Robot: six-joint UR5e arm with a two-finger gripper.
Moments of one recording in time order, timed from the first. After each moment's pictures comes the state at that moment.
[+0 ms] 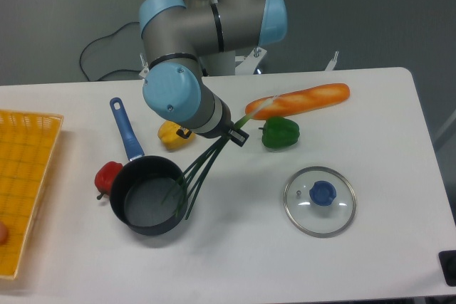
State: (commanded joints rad) arm 2.27 -1.89 -1.49 -1.56 1.90 0.85
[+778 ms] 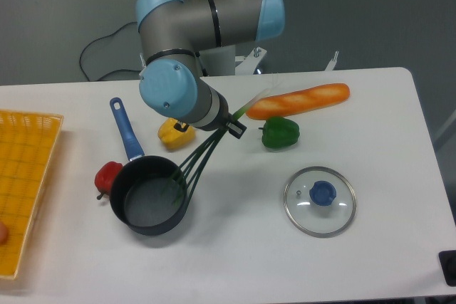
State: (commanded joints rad) arm 2.23 -1.86 -1.49 -1.64 1.92 0.85
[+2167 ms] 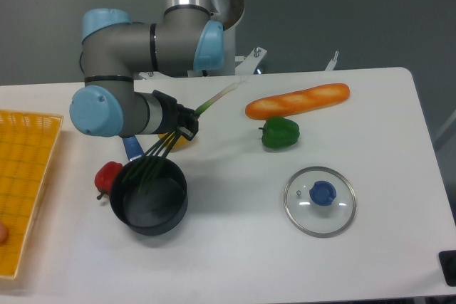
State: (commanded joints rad) arm 2.08 -1.96 -1.49 -1.78 2.01 0.71
